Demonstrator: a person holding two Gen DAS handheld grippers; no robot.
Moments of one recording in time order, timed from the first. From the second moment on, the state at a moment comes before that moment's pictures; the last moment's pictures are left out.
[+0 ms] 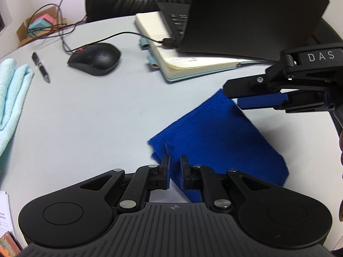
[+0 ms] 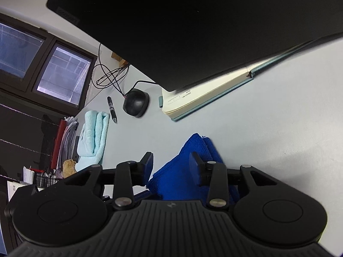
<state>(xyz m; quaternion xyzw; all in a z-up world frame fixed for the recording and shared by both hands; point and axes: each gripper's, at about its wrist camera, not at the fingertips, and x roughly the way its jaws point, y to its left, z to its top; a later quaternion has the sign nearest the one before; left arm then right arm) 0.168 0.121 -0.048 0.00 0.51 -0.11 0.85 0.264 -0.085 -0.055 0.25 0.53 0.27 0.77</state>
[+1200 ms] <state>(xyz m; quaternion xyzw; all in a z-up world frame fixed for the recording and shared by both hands) 0.101 0.121 0.008 -0.06 0.47 -0.06 0.88 0.197 -0.144 0.004 0.21 0.50 0.24 0.81</state>
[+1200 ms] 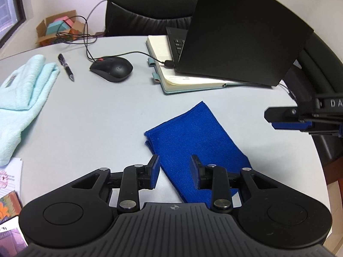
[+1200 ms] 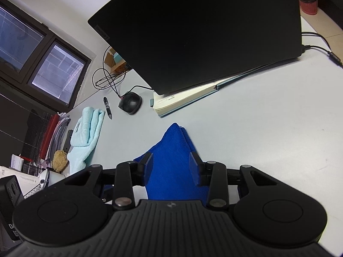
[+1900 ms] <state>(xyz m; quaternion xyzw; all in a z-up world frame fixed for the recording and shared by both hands) 0.035 0.118 0.019 -0.09 0.46 -0.03 0.88 0.116 -0.157 0.009 0.15 0.50 0.25 0.82</state>
